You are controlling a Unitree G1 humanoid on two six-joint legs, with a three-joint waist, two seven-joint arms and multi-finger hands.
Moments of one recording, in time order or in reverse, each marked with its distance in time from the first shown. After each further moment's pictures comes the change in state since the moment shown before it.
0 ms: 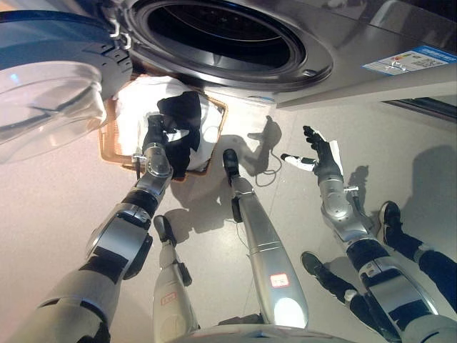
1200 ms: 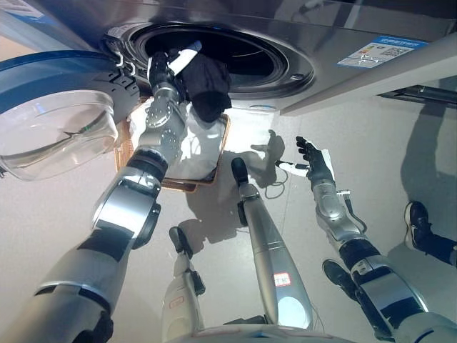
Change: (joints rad) left arm -0.338 -0.005 0.083 -0.112 -0.648 -0.084 -0.202; right arm -0.001 0.041 -0.010 -0.004 0.045 0.033 0.057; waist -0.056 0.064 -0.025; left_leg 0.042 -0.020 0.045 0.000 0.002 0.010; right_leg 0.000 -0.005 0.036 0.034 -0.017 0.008
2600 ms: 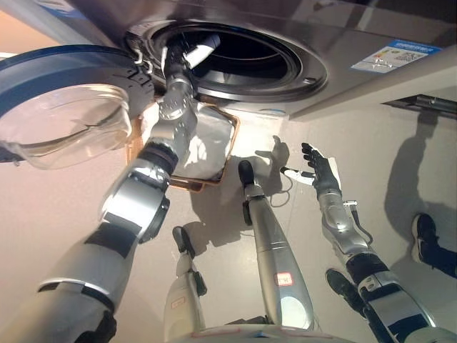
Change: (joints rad) left arm 0.073 -0.071 -0.068 -0.048 0.139 0.017 0.041; right arm 0.108 -0.025 -0.041 -0.073 0.000 -0.006 -0.005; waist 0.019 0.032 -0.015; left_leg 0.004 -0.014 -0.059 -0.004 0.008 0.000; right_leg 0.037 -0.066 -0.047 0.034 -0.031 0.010
